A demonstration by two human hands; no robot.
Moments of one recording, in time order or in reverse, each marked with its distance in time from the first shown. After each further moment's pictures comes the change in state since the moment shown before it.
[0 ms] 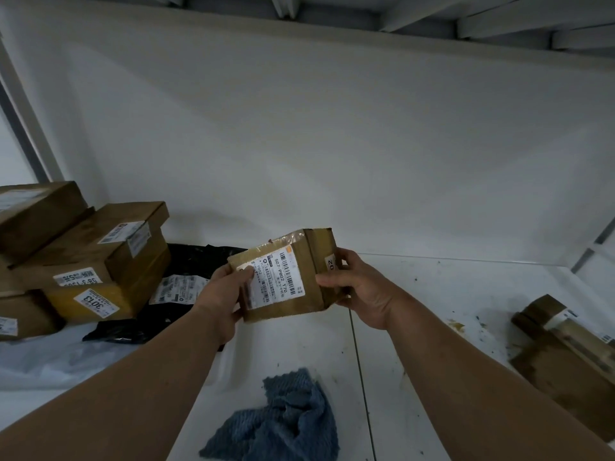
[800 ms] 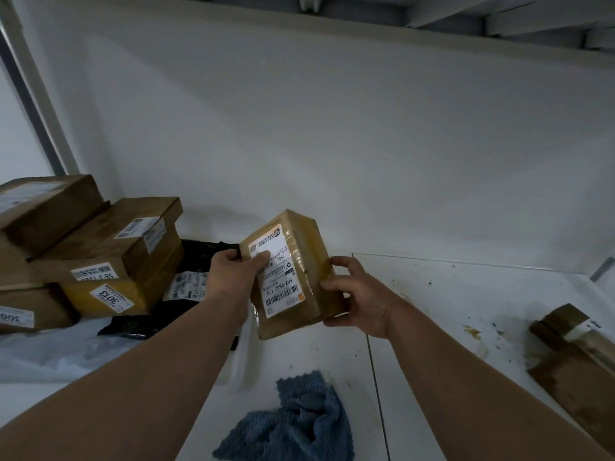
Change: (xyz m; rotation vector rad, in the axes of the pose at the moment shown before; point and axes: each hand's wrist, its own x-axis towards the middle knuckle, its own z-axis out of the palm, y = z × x) left_hand 0.001 0.022 -0.001 0.076 0.124 0.180; right_hand 0.012 0.010 0.018 0.033 -0.039 0.157
